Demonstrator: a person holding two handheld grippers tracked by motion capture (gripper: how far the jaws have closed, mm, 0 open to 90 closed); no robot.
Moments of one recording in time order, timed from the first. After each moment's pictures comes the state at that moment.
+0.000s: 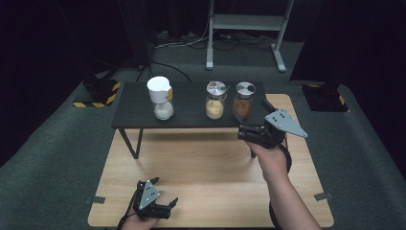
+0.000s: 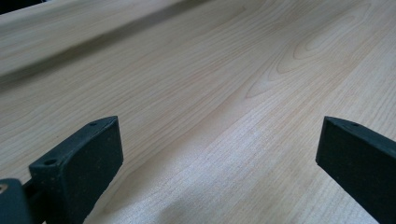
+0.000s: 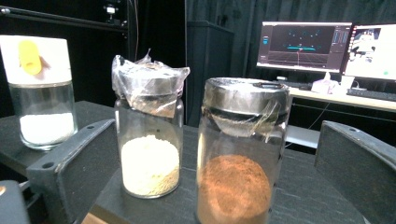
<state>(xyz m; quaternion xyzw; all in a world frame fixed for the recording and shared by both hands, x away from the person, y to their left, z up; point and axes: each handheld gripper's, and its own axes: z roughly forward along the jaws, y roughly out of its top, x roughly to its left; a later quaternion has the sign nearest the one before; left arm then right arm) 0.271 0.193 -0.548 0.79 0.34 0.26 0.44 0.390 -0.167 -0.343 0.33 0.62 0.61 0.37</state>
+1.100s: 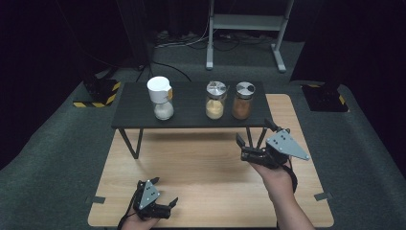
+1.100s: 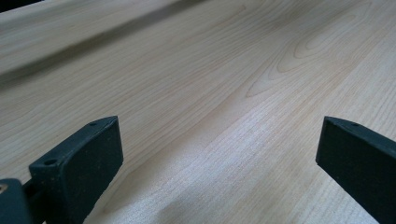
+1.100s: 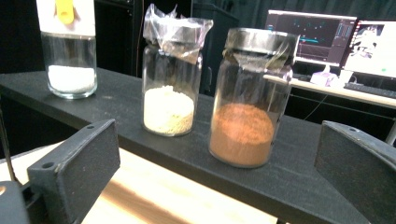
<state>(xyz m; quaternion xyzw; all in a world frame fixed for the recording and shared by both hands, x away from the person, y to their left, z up) 0.272 0.193 -0.548 0.79 0.34 0.26 0.44 0.351 -0.177 -0.370 0.32 0.65 0.58 0.38</state>
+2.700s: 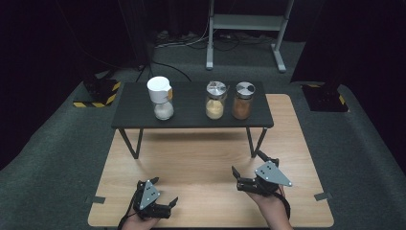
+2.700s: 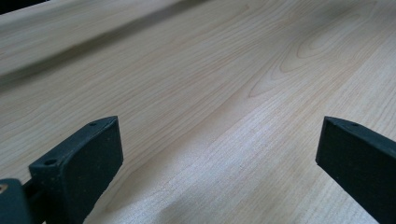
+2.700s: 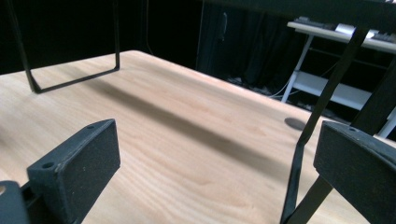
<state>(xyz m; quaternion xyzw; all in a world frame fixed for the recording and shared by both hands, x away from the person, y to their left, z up) 0.271 0.192 -0.548 0.79 0.34 0.26 0.44 0.323 -0.180 -0.473 0.33 0.71 0.52 0.34</state>
